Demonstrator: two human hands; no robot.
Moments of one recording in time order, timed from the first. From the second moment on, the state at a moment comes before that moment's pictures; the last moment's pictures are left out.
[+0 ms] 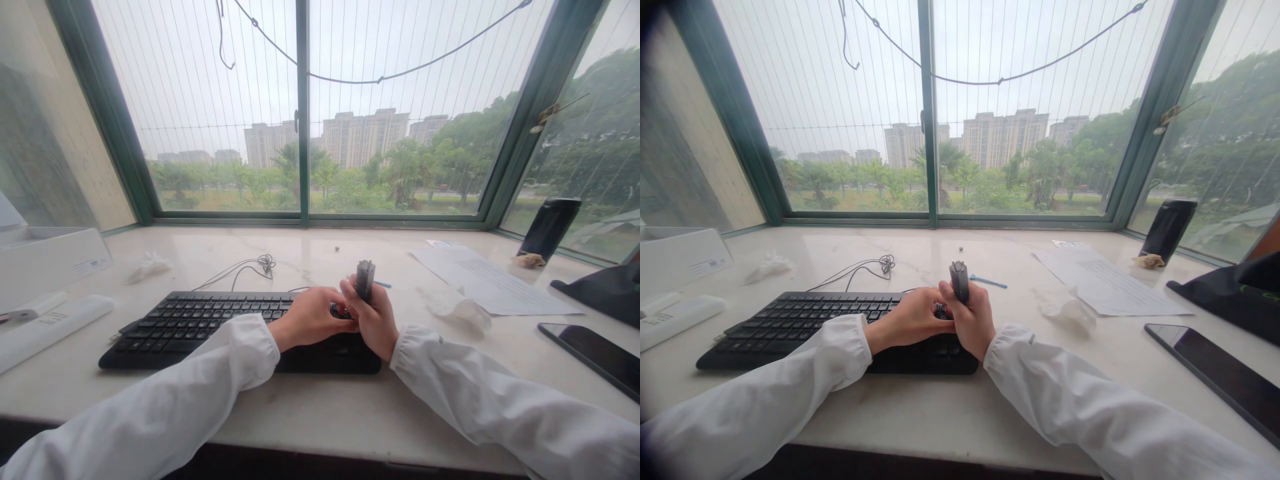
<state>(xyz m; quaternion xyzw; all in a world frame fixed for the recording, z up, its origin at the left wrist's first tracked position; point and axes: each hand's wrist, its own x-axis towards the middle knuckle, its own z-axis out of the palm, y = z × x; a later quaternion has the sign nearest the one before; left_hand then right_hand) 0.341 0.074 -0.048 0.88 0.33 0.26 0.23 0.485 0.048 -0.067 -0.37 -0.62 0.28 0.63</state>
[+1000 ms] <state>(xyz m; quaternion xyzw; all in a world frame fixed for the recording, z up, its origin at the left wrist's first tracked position) 0.342 0.075 -0.049 0.88 0.36 0.25 0.20 0.487 0.046 -0.067 -0.39 -0.66 0.23 0.60</state>
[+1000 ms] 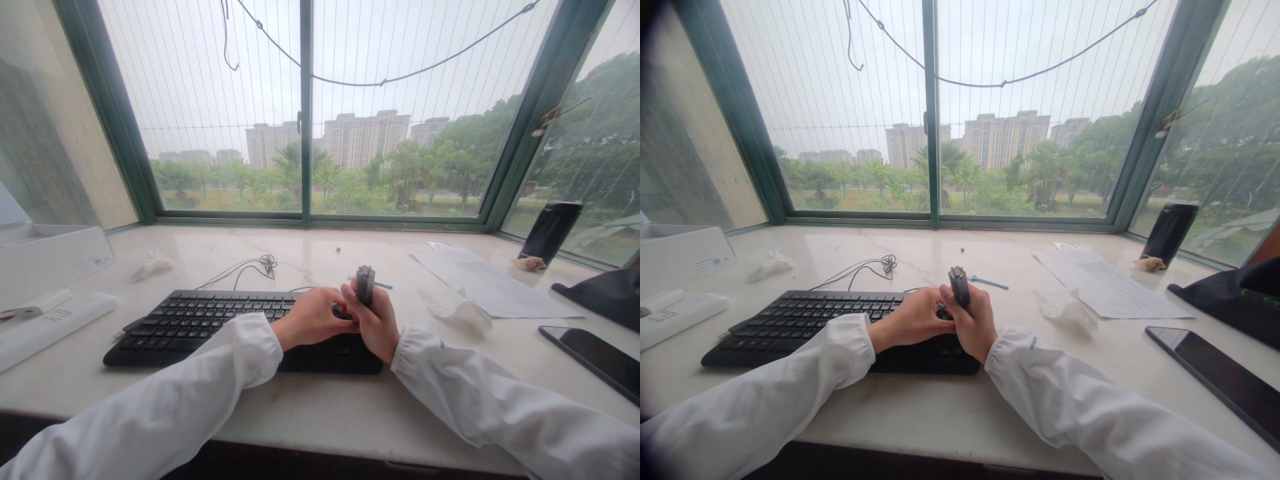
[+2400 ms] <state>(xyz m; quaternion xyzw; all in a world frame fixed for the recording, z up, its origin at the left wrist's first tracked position) 0.342 0.074 -0.046 0.87 0.36 0.25 0.21 0.486 0.041 -0.064 -0.39 -0.70 0.16 0.58</state>
